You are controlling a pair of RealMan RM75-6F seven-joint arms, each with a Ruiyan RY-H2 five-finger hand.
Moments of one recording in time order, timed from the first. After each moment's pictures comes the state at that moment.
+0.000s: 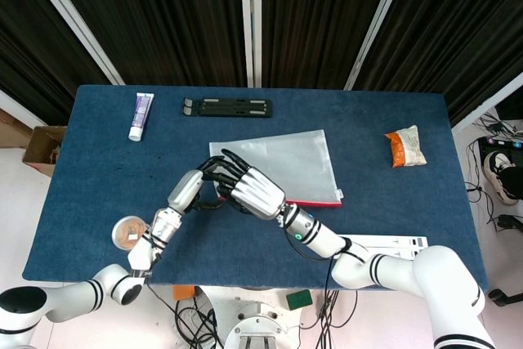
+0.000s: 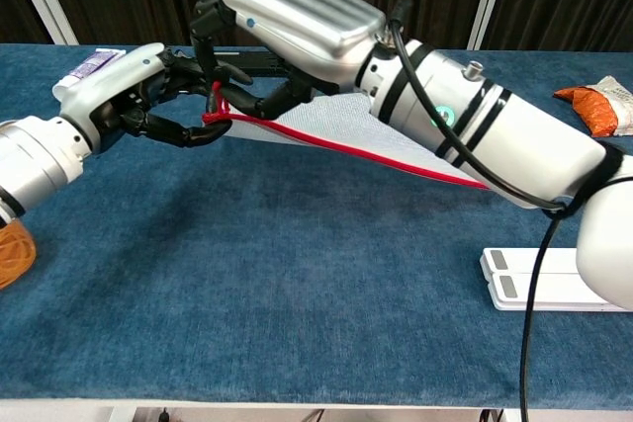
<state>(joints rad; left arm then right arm) -0.63 -1.78 -0.11 -1.13 1.53 1.18 -0.72 0.97 -1.88 0.12 -1.07 -1.68 1.27 0.00</state>
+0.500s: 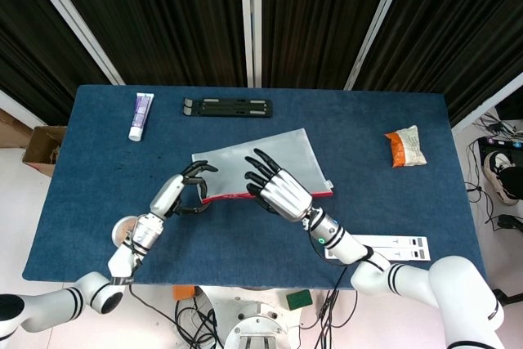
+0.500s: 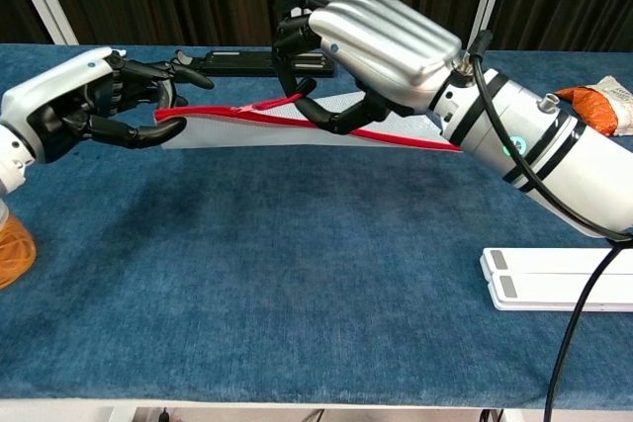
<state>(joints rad) -0.57 -1.69 -0.06 -1.18 1.55 1.22 -0.84 0.85 -1.85 0.07 -1.04 -1.68 1.33 -0.02</state>
